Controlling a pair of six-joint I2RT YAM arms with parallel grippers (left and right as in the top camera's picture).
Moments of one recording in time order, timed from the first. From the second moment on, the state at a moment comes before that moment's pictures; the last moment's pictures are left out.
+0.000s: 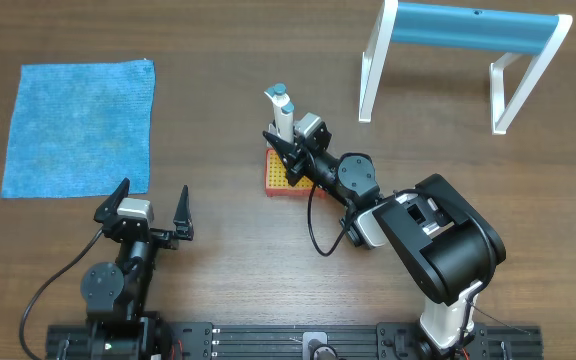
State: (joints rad) left arm 0.04 0.01 0.01 -0.06 0.16 0.01; right arm 0.53 1.96 0.57 1.45 -0.35 0.11
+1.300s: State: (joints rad) left arm 0.04 0.01 0.01 -0.06 0.16 0.01; right arm 0.53 2.02 0.59 1.49 -0.35 0.11
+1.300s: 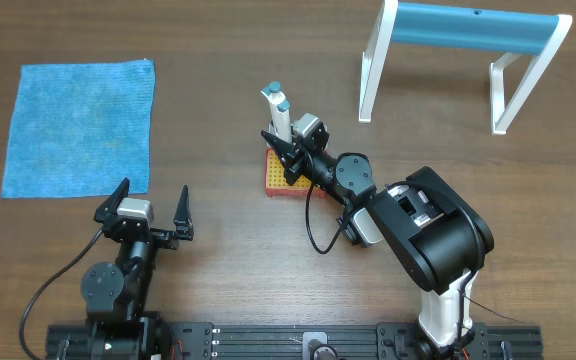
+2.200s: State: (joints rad) left arm 0.04 0.01 0.01 -0.06 0.16 0.01; right arm 0.53 1.97 0.57 1.45 -0.35 0.10
